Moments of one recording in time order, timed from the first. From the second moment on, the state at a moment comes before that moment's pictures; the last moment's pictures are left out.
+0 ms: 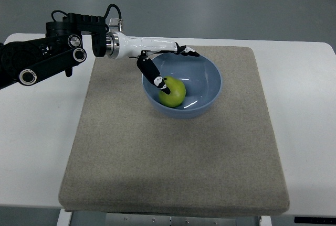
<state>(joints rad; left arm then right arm) -1.22 0.44 -0.24 -1.10 1.12 -0.39 -0.19 0.02 0.00 0.09 0.12 0.00 0.06 0.21</state>
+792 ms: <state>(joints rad) -1.19 0.54 -0.38 -0.82 0.48 -0.40 -0.18 0.02 0.00 0.09 0.12 0.00 0.06 0.21</state>
